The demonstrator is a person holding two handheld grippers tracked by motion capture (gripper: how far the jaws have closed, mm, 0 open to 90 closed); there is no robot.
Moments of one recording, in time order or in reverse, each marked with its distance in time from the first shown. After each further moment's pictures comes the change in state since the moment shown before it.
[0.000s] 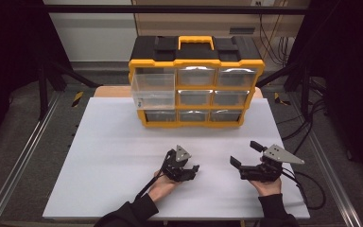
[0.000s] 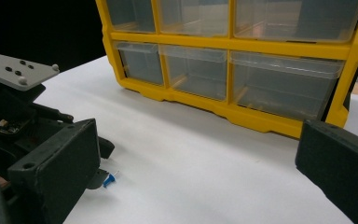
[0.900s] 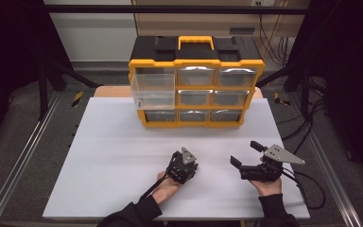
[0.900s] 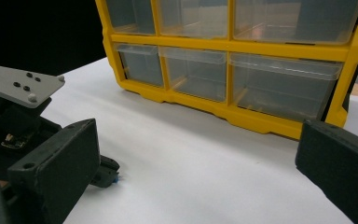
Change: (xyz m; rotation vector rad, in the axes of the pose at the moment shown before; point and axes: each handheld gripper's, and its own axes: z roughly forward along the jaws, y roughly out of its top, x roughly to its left) left arm -0.011 0.001 0.008 0.030 0.049 0.024; right arm 0.000 0.001 -0.001 -0.001 -0.002 0.008
